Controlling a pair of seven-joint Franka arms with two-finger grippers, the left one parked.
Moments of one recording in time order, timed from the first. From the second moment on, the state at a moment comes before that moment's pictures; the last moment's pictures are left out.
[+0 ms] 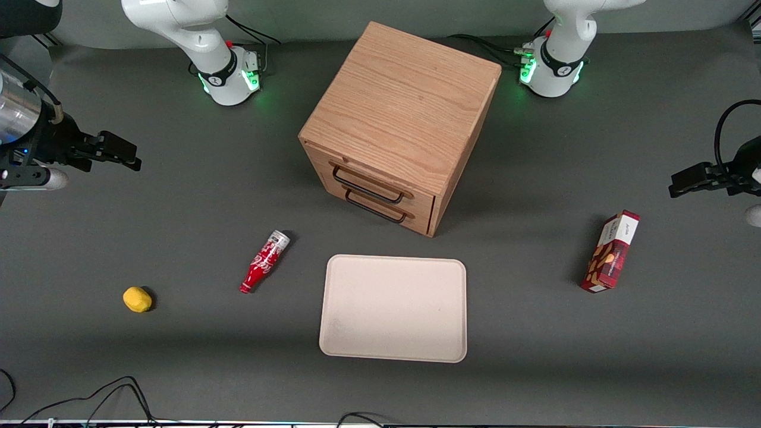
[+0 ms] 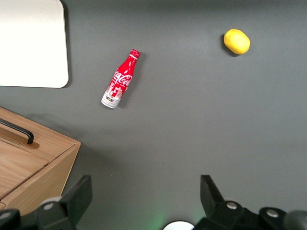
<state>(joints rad) 0.11 0.03 -0.02 -1.50 0.03 1.45 0.13</state>
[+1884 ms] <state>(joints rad) 0.09 0.25 0.12 -2.07 0.05 2.33 0.73</state>
